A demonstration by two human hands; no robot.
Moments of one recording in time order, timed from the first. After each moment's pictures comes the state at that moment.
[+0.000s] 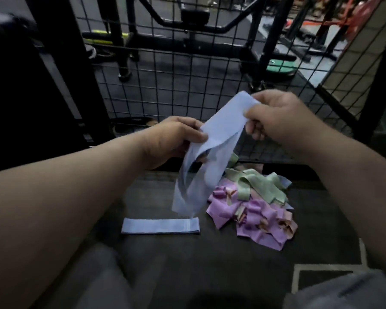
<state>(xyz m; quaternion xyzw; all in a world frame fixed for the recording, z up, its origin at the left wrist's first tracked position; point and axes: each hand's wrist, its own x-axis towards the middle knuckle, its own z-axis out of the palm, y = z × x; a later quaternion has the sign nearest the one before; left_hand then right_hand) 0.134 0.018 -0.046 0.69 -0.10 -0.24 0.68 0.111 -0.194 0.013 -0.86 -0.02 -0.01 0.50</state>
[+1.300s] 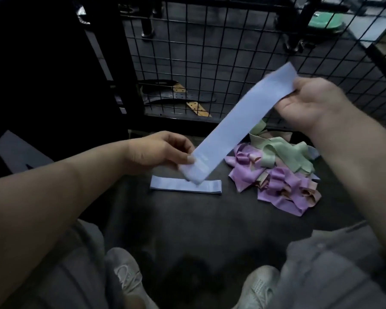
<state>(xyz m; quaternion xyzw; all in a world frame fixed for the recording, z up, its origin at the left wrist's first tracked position) 0.053 0.106 -0.108 0.71 -0.07 -0.35 0.60 0.116 -0.168 -0.032 -0.34 0.21 0.02 0.92</state>
